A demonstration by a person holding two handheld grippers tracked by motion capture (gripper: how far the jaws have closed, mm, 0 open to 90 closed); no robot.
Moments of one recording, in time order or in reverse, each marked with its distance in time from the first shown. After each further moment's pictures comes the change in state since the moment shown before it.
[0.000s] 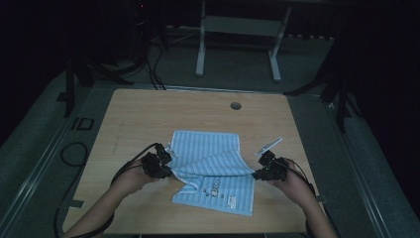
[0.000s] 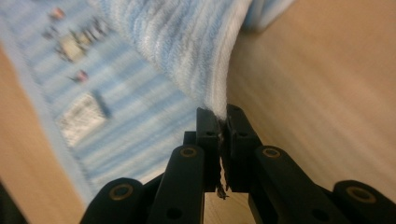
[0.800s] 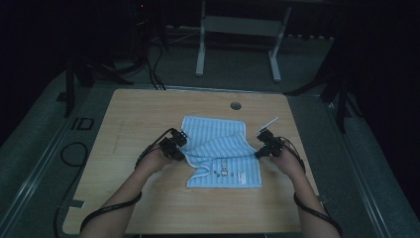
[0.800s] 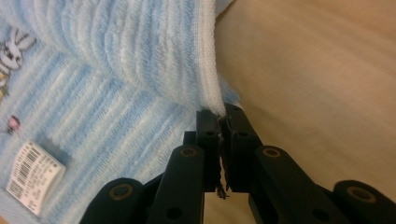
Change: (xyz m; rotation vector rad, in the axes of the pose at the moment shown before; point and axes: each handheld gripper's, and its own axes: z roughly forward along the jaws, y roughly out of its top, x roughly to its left) left arm 0.043 0.063 0.048 0.024 0.070 -0.101; right arm -0.084 0.046 0.036 0.084 -0.085 0.181
